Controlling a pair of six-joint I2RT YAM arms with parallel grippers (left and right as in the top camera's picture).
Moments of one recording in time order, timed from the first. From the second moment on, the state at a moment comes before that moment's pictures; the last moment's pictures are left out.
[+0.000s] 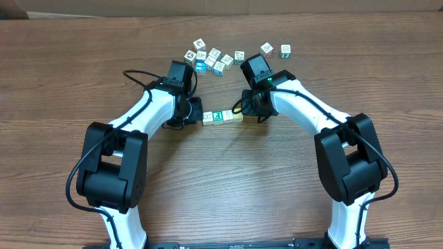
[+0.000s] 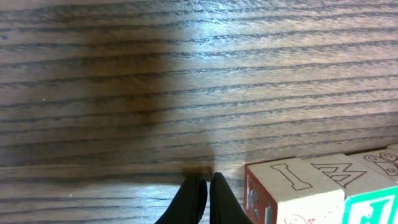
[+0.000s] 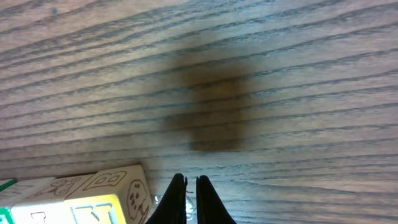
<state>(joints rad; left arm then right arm) -0.28 1.99 1.29 -0.62 0.14 -0.41 0.45 2.06 1.48 -0.73 0.02 0.51</state>
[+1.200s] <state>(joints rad) -0.30 1.99 1.29 -0.60 0.16 -0.38 0.45 2.06 1.48 -0.74 -0.09 0.51</state>
